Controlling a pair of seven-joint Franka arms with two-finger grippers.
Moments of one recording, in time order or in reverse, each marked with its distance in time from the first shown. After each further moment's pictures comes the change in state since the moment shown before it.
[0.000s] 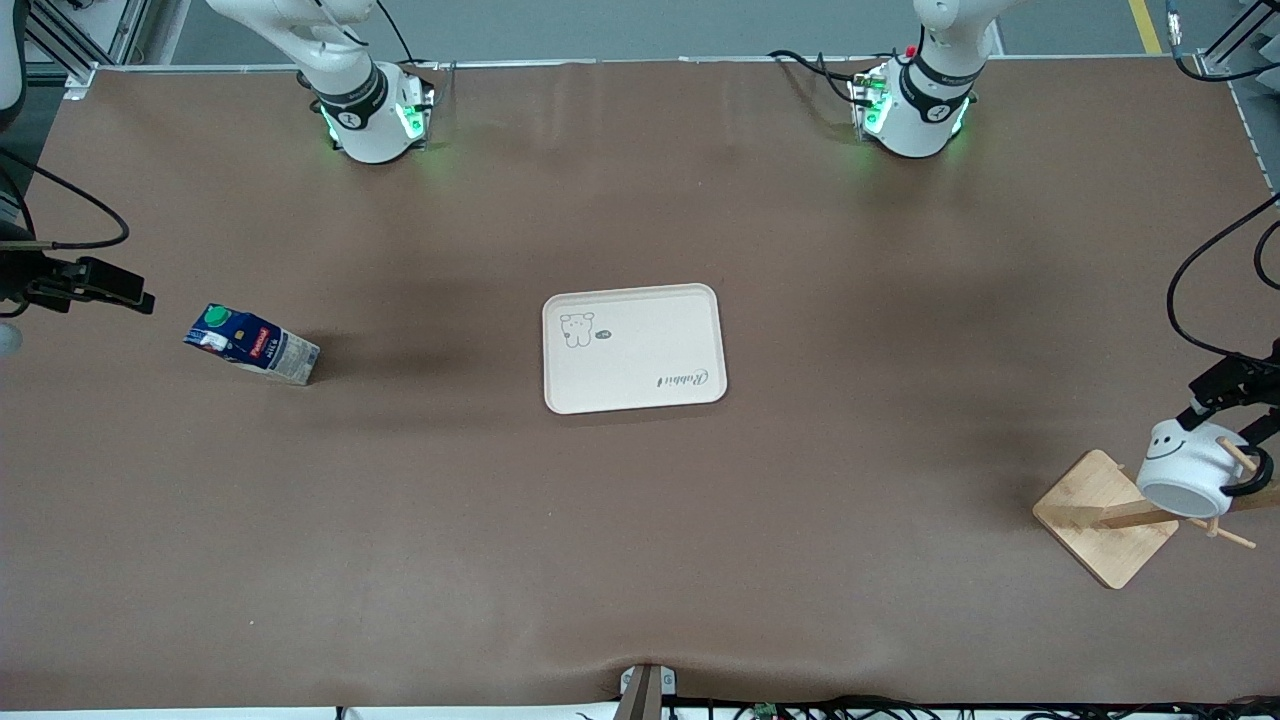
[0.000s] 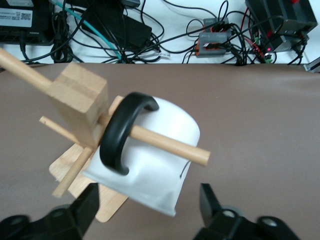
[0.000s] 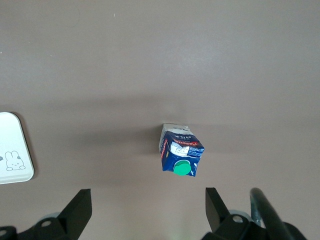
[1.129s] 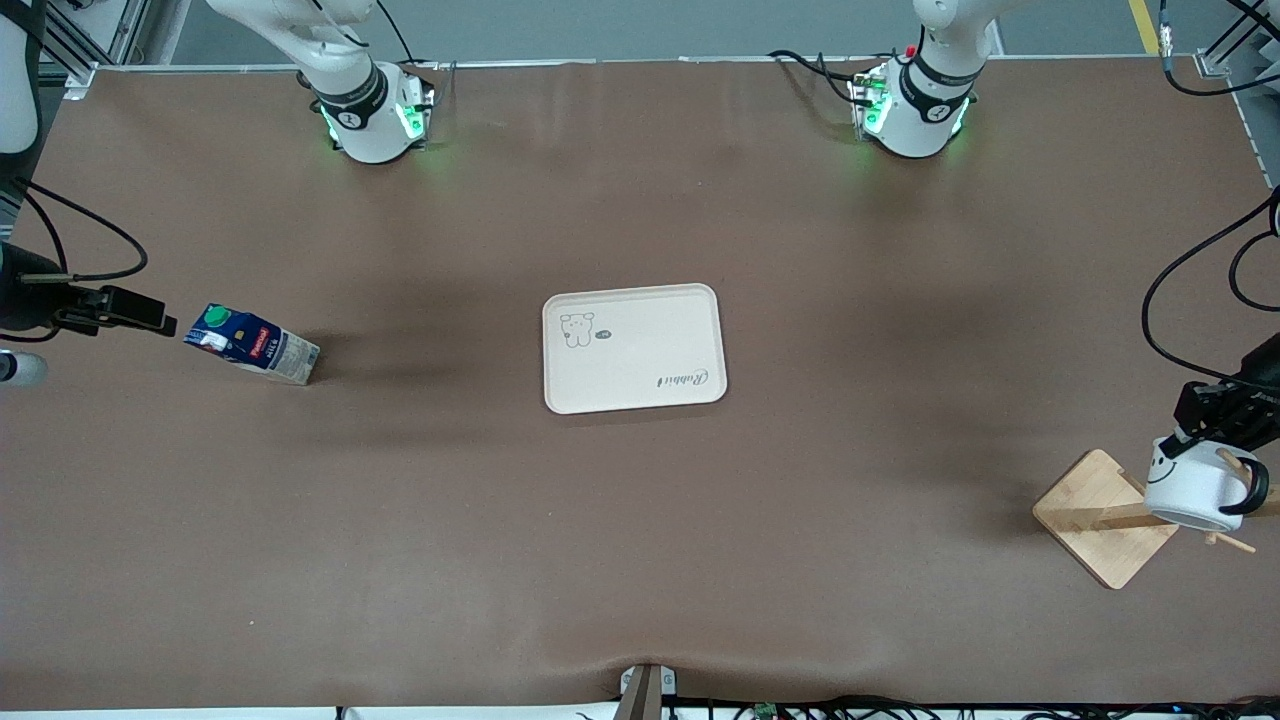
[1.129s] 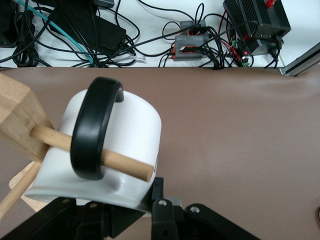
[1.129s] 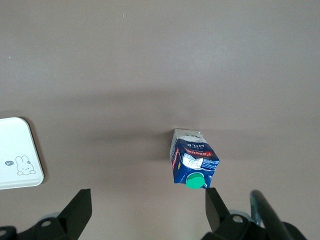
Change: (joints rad) left arm -0.013 0.021 -0.049 0.028 -0.022 -0.019 -0.047; right arm -0.004 0.053 -0.004 0.000 0.053 0.031 0.000
